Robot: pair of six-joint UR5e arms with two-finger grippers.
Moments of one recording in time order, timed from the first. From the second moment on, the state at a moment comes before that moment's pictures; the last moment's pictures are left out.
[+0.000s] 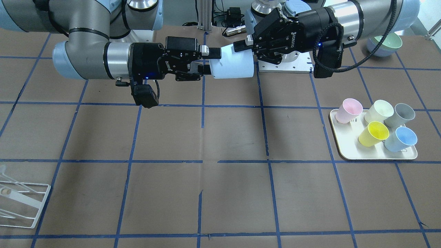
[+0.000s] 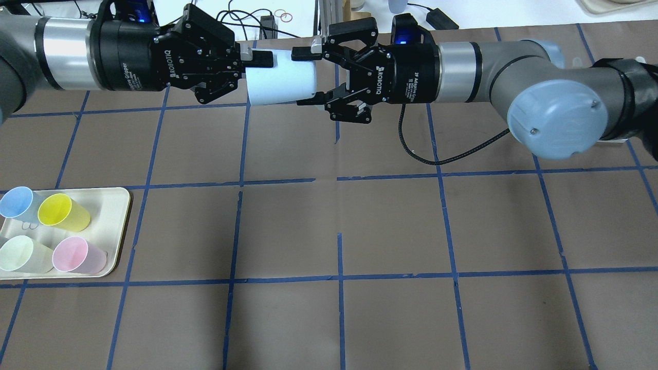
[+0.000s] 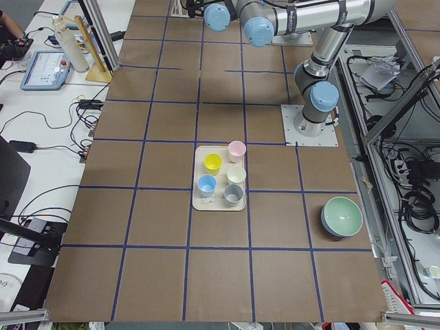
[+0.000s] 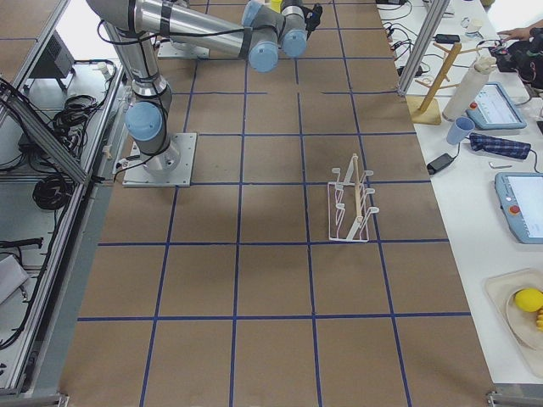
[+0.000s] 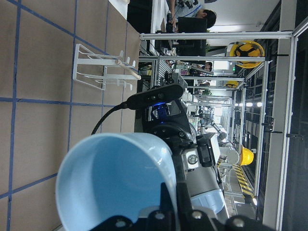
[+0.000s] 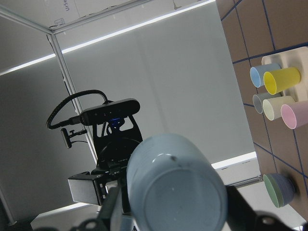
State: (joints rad) left arm -1.36 -1.48 -1.74 -1.87 0.26 0.34; right arm 1.59 -1.49 1.81 -1.43 0.03 -0.18
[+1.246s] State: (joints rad) left arm -1.36 -1.49 -1.72 -1.56 1.02 0.18; right arm 1.41 -1.49 1.77 -1.45 -0.26 -0.07
